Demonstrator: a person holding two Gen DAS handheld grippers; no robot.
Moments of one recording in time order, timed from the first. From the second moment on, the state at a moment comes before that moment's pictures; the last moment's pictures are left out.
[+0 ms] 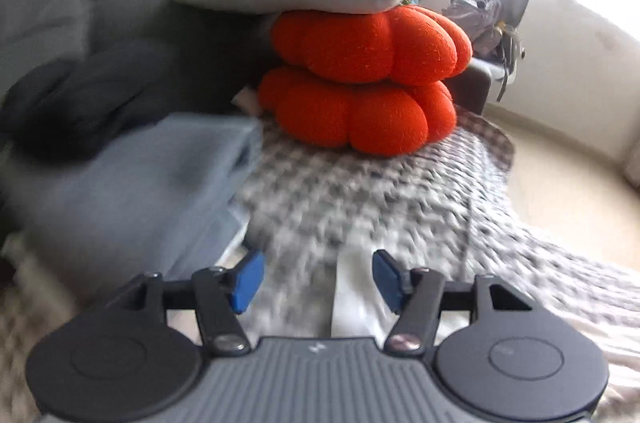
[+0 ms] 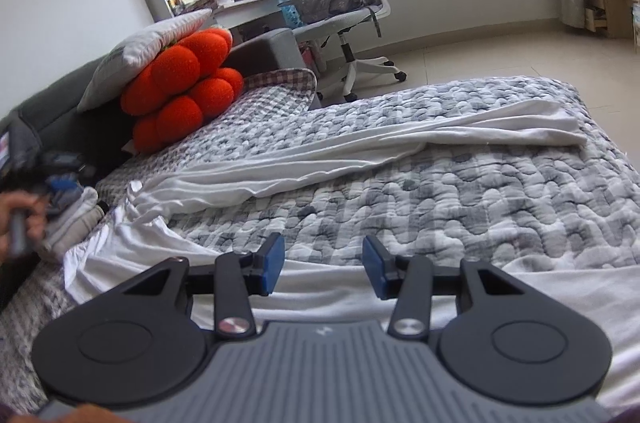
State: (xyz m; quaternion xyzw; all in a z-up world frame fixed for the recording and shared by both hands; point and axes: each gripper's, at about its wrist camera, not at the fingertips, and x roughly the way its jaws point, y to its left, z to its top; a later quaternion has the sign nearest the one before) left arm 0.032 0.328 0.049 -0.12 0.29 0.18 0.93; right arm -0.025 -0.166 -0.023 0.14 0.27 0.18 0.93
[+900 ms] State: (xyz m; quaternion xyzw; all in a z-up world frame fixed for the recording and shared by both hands) left arm -0.067 0.367 -0.013 -0.34 0.26 0.24 0.87; right arm -0.056 -0.187 -0.032 0.14 0.29 0.17 0.93
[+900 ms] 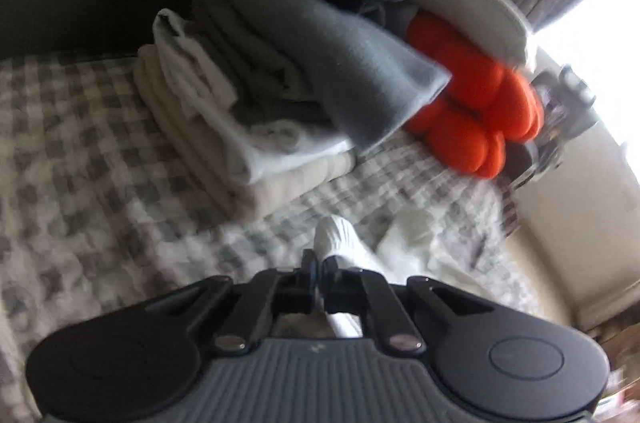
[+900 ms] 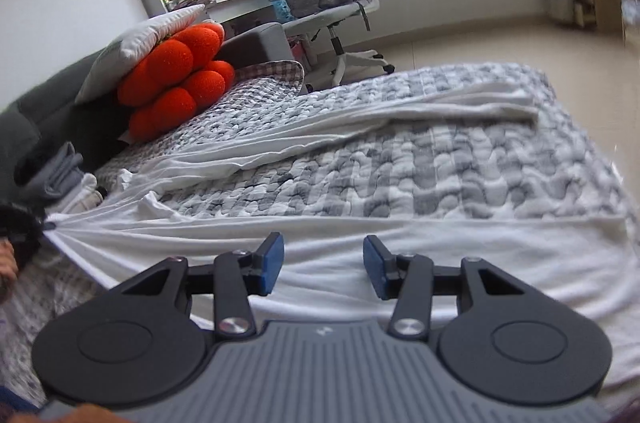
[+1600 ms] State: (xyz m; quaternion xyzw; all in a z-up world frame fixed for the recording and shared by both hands) left arm -0.073 0.376 -0.030 -0.39 0.28 0.21 0.85; right arm -0.116 -0.204 -0.043 -0.20 0.26 0.18 0.93
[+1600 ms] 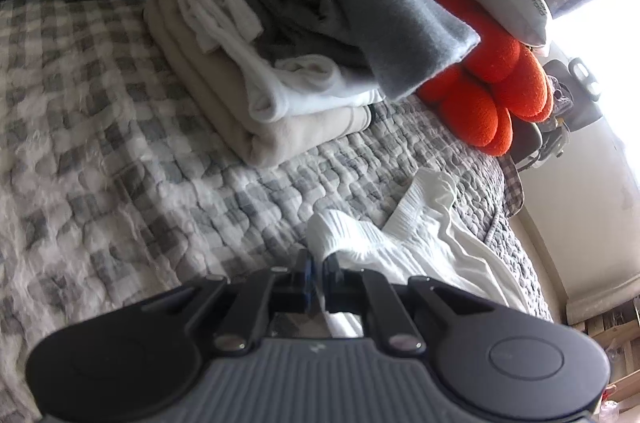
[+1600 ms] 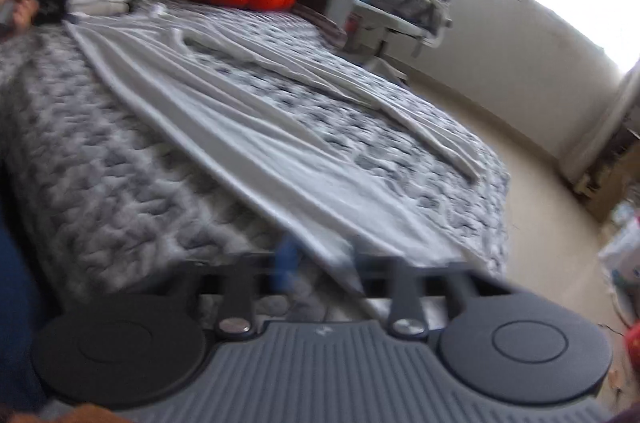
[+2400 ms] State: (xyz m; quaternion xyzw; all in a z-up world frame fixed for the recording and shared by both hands) left arm -0.102 0.381 -0.032 -0.32 0.29 0.15 0.89; right arm -0.171 -0.230 -0.020 -0.14 0.33 0.26 0.90
